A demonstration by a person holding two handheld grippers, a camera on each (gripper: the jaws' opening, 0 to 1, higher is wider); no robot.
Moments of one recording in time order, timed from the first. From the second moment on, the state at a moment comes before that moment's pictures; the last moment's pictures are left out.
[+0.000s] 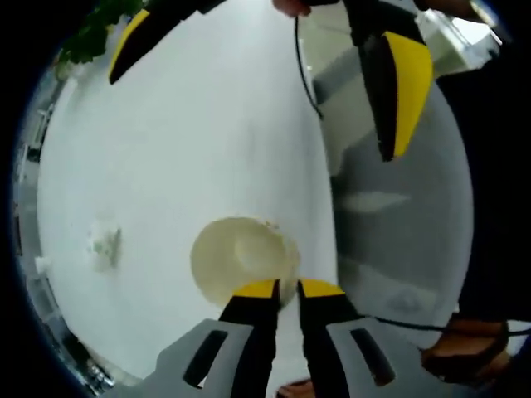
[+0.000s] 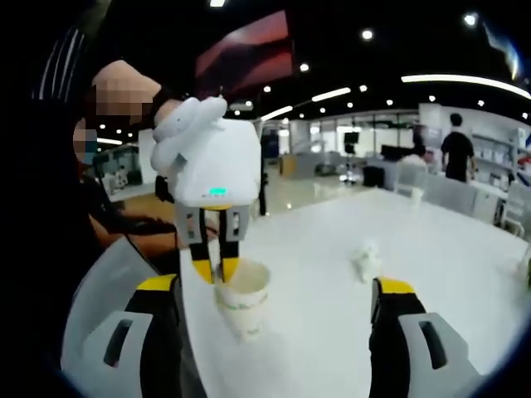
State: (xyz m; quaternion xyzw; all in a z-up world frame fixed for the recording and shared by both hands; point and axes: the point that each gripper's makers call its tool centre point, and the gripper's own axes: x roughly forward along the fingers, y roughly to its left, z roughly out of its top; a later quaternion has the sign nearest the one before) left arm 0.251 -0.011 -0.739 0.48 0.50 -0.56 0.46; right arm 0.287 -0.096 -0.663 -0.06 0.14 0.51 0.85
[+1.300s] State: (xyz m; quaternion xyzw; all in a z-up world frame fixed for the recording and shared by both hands) left arm 0.263 0.014 -0.733 0.39 0.46 -0.54 0.59; right arm 0.290 -0.092 -0.662 -0.06 0.15 0.52 0.84
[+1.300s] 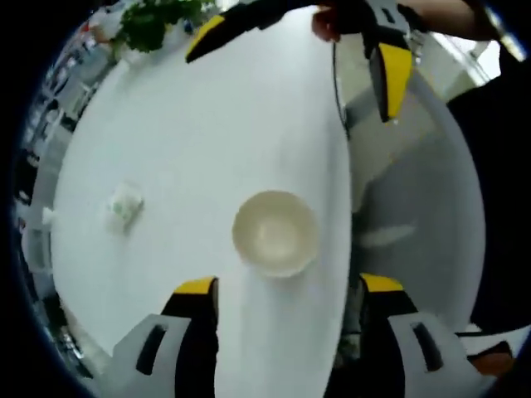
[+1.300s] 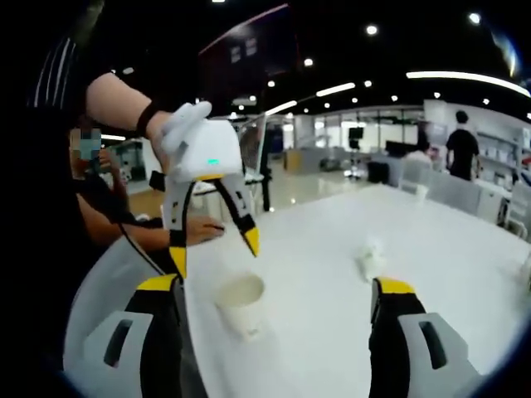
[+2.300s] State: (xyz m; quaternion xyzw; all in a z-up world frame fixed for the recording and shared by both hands) left arm 0.309 0.027 -0.707 0.17 0.35 -0.46 0.80; right arm 0.307 -0.099 -0.652 -0.06 0.18 0.50 0.85
